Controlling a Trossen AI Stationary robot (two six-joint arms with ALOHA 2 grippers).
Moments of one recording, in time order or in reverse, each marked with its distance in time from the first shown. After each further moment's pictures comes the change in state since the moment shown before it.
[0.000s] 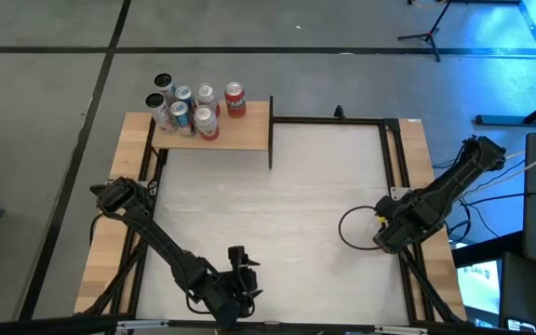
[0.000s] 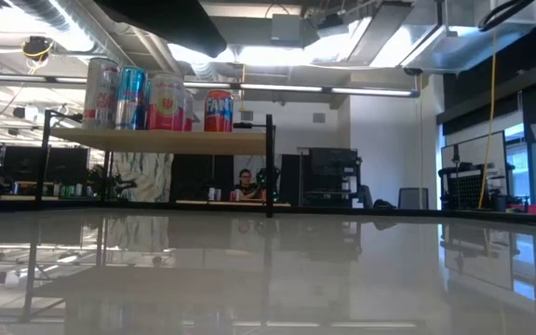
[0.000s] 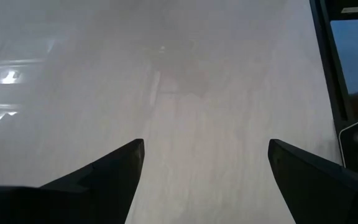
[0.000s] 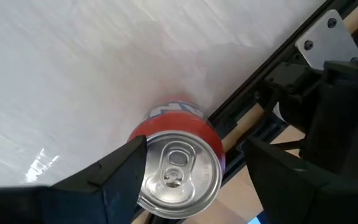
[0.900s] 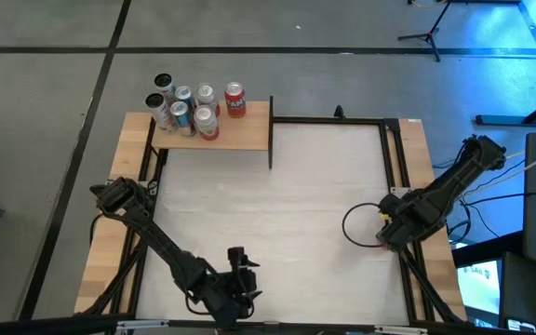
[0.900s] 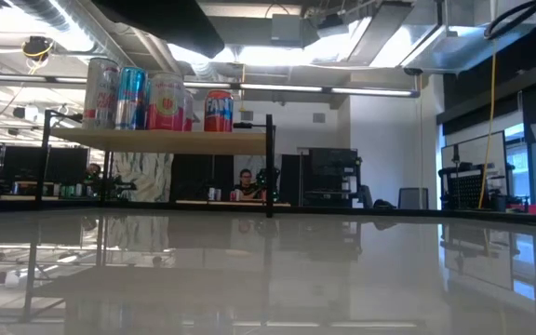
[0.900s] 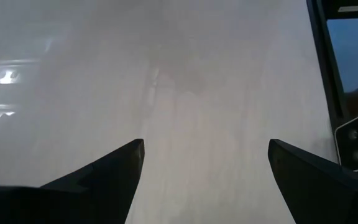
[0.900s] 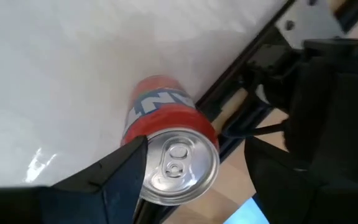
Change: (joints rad) left arm -0.006 0.000 0.000 0.001 0.005 -0.001; right arm 0.000 -0.003 -0.005 -0.050 -0.042 0.051
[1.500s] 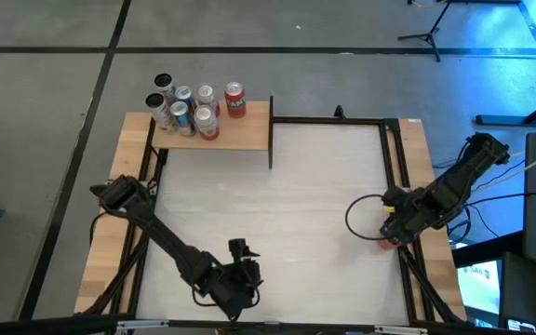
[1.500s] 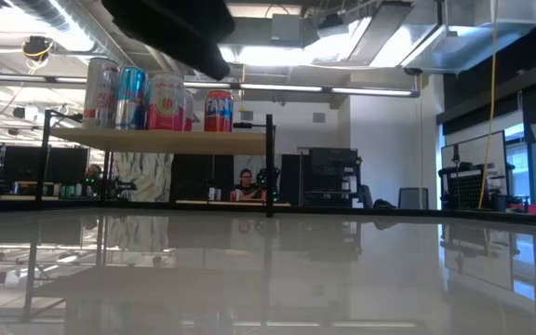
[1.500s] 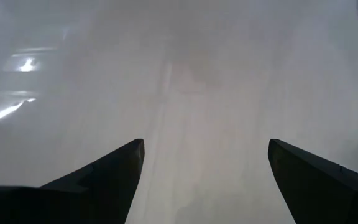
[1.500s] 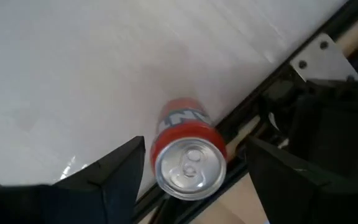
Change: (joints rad) left arm 0.051 0.000 0.011 -0.090 0.005 -0.008; right arm -0.022 -0.123 0.091 -0.018 0.129 -0.069
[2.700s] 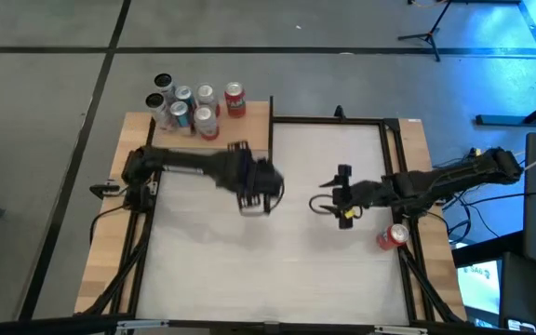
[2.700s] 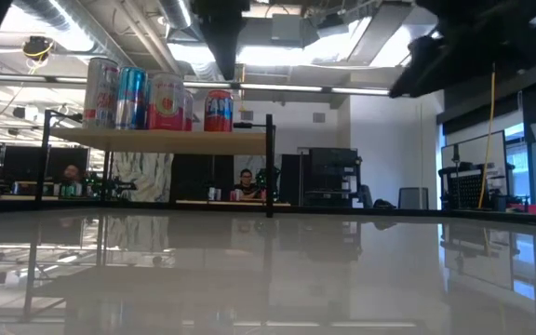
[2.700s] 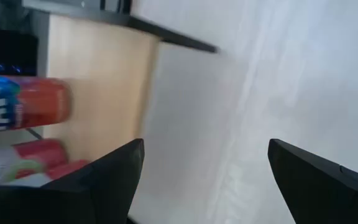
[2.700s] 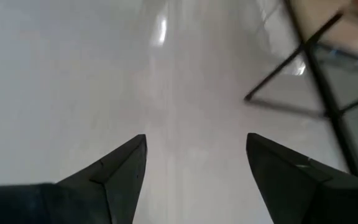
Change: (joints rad) left arm 0.594 0.006 0.560 -0.996 0.086 0.314; right arm -0.502 -0.005 -0.359 1.218 0.288 -1.637
